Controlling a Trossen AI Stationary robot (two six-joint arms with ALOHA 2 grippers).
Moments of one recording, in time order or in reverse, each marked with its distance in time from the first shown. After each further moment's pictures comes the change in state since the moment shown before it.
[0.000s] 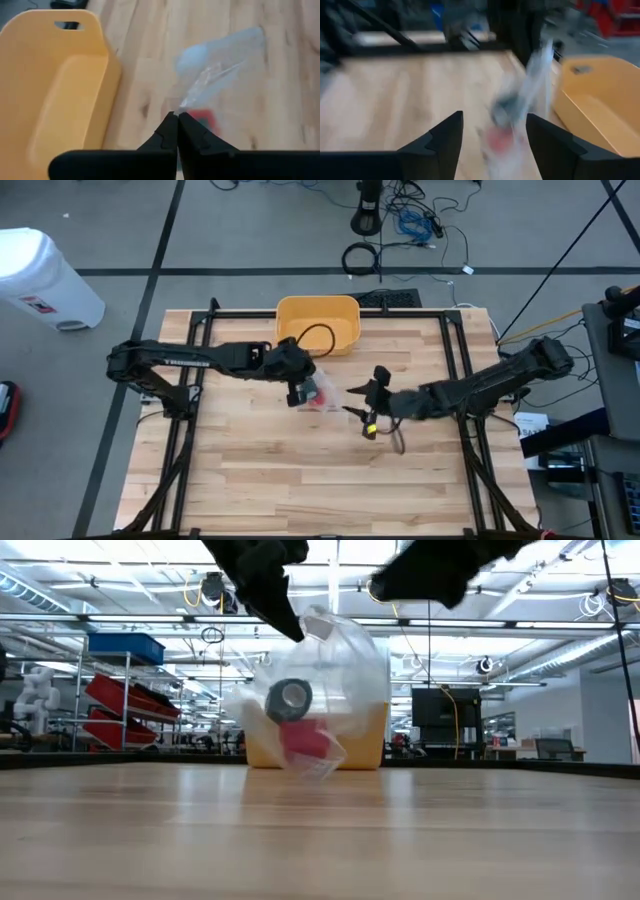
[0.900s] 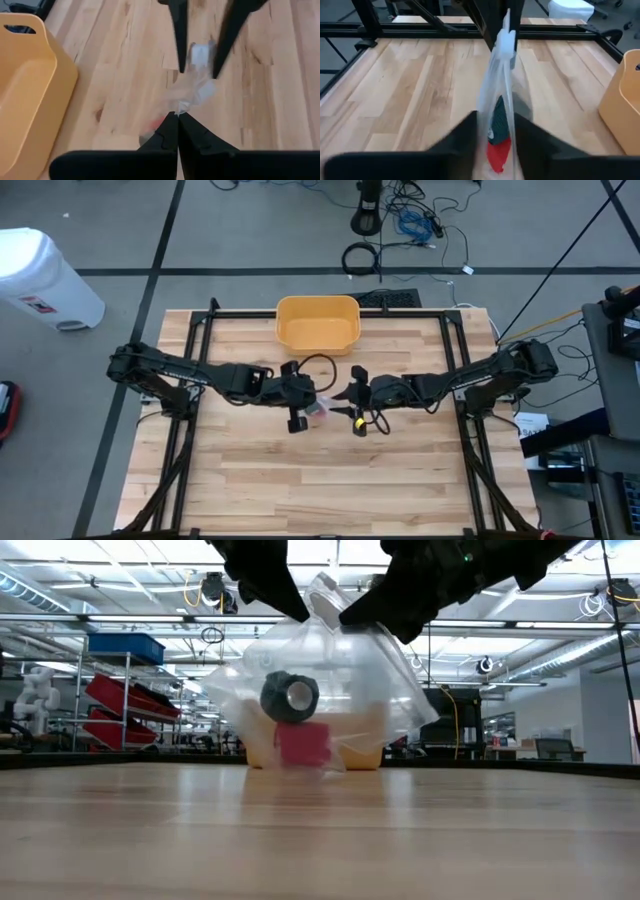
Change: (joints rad) left arm -0.192 0.016 0.000 0.033 -0.060 -0.170; right arm -0.170 0.158 0.000 0.173 -0.383 -0.104
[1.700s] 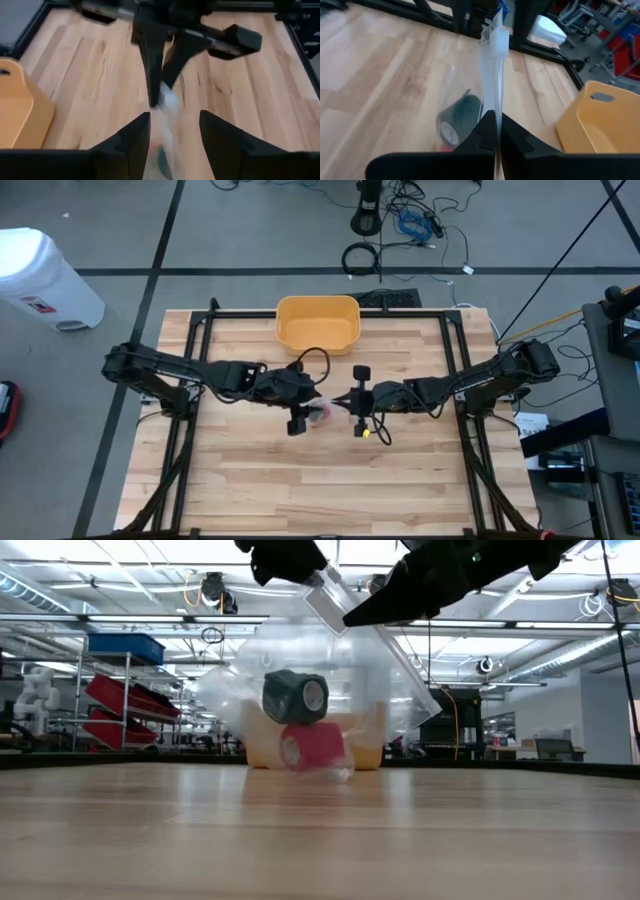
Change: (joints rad) left arm -0.003 -0.038 0.010 0.107 0.117 0.046; right arm 0.058 -0.012 0.000 -0.011 0.168 -0.261
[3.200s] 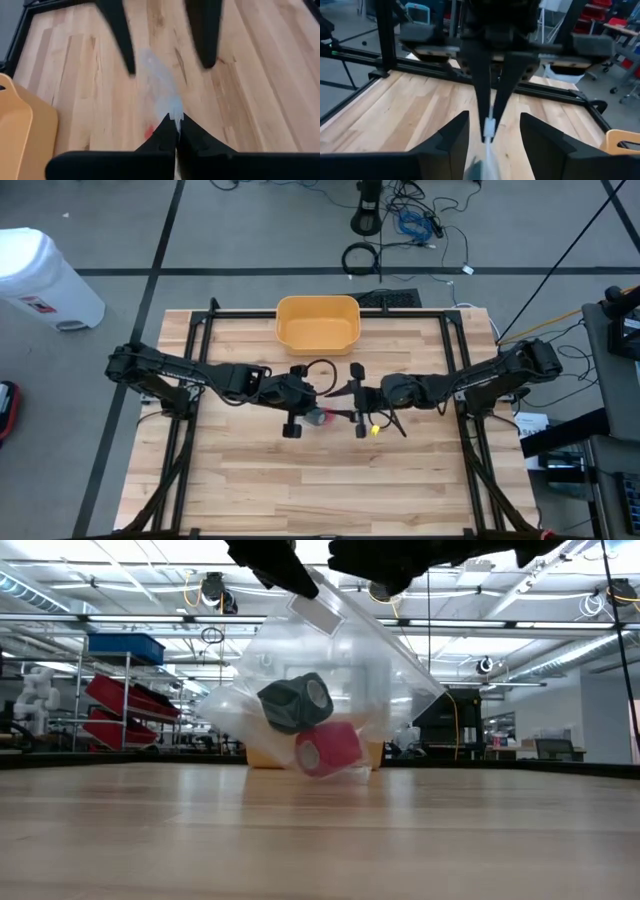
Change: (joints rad) left arm -0.006 0.027 0.000 -0.054 0.012 0.195; right arm -0.016 -0.025 0.028 0.161 -0.160 0.053
